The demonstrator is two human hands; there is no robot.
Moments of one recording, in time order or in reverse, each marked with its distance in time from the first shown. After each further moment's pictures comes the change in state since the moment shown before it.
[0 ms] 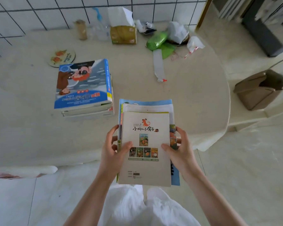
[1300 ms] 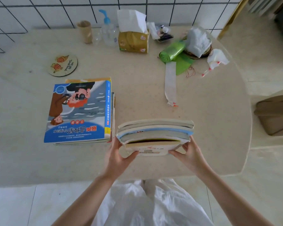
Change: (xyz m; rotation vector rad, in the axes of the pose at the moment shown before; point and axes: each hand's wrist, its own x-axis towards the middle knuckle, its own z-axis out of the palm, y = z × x) left_hand 0.153 0.008 0.027 0.341 0.060 0.257; right_hand 0.203 -0.018 -0.024 -0.314 -0.227 -0.261
